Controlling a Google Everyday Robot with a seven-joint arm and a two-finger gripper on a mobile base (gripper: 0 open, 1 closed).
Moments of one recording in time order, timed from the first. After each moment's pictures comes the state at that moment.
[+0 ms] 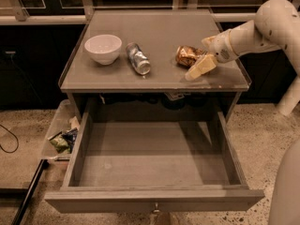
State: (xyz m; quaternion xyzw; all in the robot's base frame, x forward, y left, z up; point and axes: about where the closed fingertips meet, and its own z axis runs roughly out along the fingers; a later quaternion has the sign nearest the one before) arm 0.726 -0.188 0.846 -0.49 0.76 0.17 0.40
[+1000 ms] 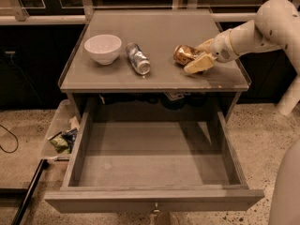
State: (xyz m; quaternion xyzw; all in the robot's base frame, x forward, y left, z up) arm 0.726 -0.188 0.846 -0.49 0.76 0.17 0.40
